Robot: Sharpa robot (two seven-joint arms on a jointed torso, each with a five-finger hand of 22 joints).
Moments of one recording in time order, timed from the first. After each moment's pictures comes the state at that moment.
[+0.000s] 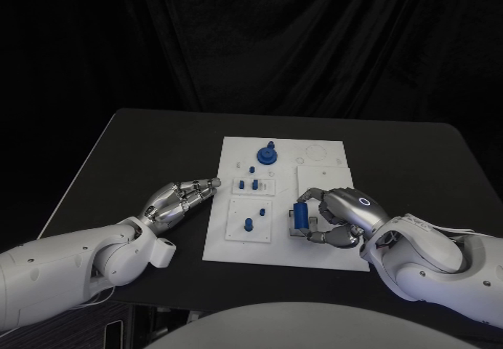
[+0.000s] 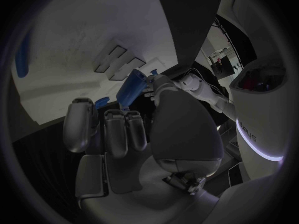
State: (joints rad) left arm 0.97 -0.98 -0.21 1.53 -0.16 0.01 0.68; left_hand 1.45 0.12 0.19 0.13 0.59 0.66 0.16 0.10 0.11 0.21 0.20 0.37 0.05 0.10 0.20 0.14 0.03 0.12 0.04 0.25 0.02 0.13; right arm 1.05 -1.06 -0.25 1.92 -1.70 -0.62 -0.28; right_hand 1.29 -0.15 0.13 0.27 0.79 0.51 0.14 0.71 0.03 1.46 0.03 1.52 1.31 1.47 -0.05 1.50 1.31 0.06 1.46 0.07 1.29 1.31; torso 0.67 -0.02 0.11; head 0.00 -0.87
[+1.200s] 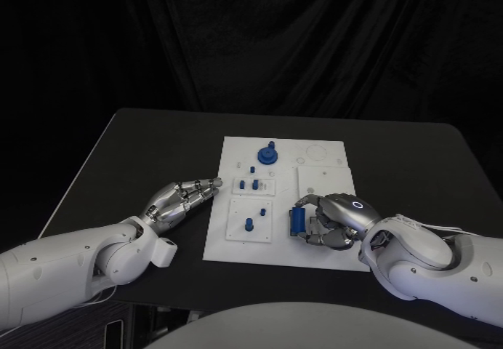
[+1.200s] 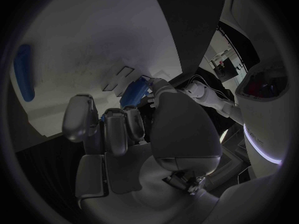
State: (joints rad) left arm 0.97 -0.97 -0.21 1.52 -0.16 0.02 0.68; left_hand 1.45 0.12 0.20 0.13 0.59 0.66 0.17 0.10 0.11 0.21 0.20 0.37 0.05 0.10 0.20 0.15 0.03 0.12 0.04 0.26 0.02 0.13; right arm 1.04 -1.02 -0.25 1.88 -1.67 -0.53 -0.32; right_hand 1.26 -0.15 0.12 0.29 0.59 0.44 0.12 0.53 0.09 1.35 0.02 1.42 1.28 1.47 -0.04 1.46 1.31 0.06 1.42 0.07 1.19 1.31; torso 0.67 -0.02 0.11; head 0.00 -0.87
